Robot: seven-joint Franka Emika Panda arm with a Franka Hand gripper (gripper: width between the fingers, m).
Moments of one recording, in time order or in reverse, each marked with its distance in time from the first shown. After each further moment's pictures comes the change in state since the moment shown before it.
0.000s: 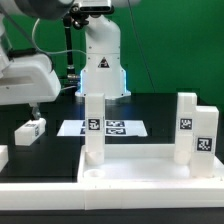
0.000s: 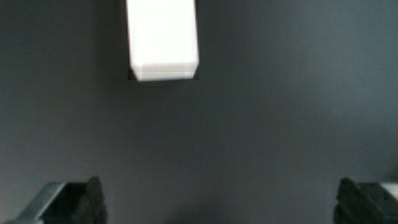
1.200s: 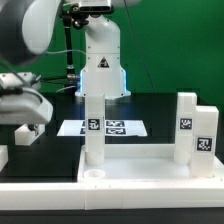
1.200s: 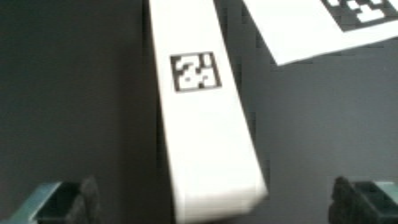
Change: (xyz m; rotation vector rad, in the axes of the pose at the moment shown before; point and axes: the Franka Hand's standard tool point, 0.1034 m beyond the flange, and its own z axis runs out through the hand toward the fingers) arm -0.028 0.026 0.056 0.039 -0.407 0.134
